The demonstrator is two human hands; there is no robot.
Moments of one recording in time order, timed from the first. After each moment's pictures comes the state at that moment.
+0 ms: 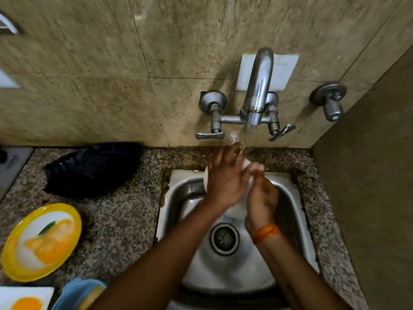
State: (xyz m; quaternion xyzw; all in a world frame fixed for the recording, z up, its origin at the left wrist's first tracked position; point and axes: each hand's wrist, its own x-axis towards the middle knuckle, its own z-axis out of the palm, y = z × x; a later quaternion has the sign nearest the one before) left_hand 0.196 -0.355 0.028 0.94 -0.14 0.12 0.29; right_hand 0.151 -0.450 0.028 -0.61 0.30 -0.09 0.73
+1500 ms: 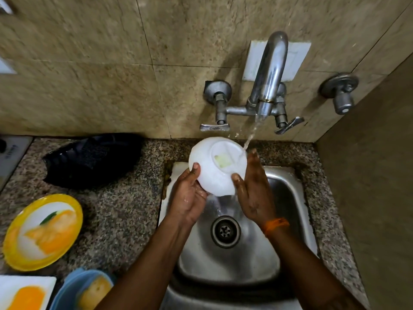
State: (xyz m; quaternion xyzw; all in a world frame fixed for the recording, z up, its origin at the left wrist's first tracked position) left_hand 0.156 -0.294 0.022 0.32 0.23 -0.07 0.92; right_hand 0.156 -0.470 -0.004 -0.94 -0.01 0.01 0.34
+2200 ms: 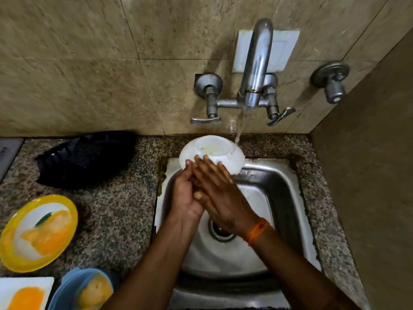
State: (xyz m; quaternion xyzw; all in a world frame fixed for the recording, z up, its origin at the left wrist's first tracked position) left_hand 0.144 -0.308 0.041 0.24 0.29 -0.14 0.91; right_hand 0.123 -0.422 0.033 -0.92 -0.30 0.00 0.26
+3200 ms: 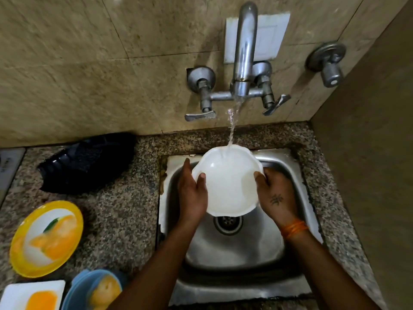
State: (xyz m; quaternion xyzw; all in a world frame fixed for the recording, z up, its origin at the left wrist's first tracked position) left_hand 0.128 -0.306 -0.017 0.82 0.18 -0.02 0.54; right_hand 0.120 -0.509 0.000 -0.91 0.12 -0.04 0.39
